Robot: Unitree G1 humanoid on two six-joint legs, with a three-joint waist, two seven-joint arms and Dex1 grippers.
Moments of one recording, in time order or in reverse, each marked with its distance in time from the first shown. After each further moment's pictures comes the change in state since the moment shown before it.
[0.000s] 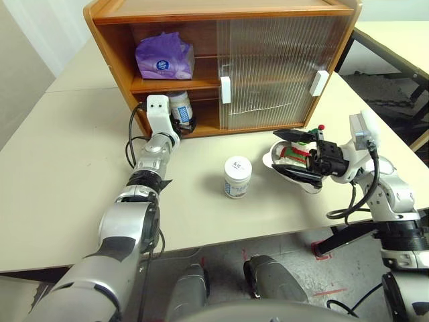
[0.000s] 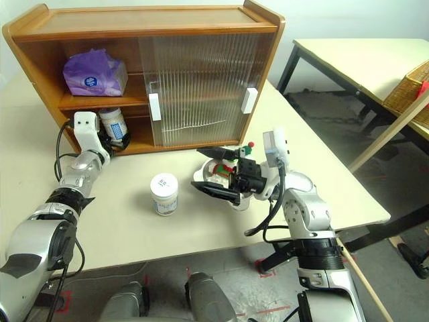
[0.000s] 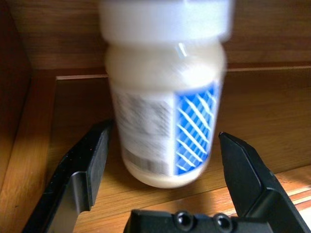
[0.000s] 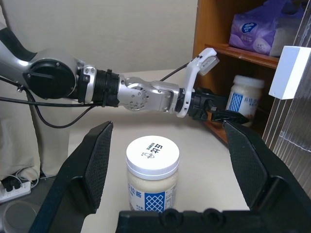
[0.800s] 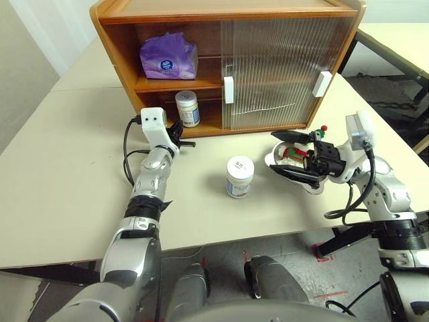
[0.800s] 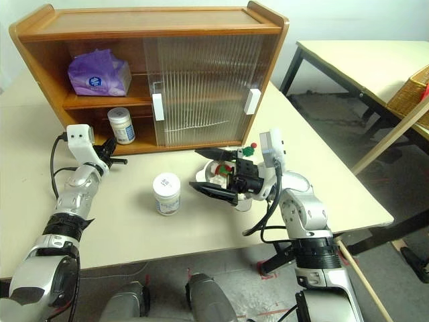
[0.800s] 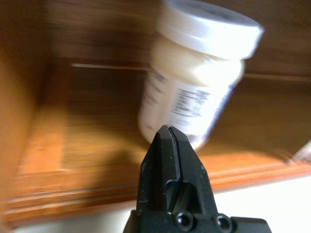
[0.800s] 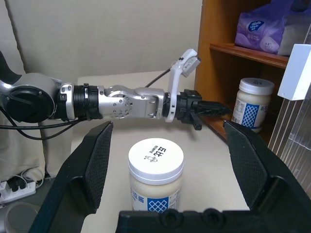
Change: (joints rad) left arm 0.239 -0.050 0.023 -0.425 -0.037 0.130 0.088; right arm -0.006 0.011 0.013 0.021 -0.004 -0.006 0.000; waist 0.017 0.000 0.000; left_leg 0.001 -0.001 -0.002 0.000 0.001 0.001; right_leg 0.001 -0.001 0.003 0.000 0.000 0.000
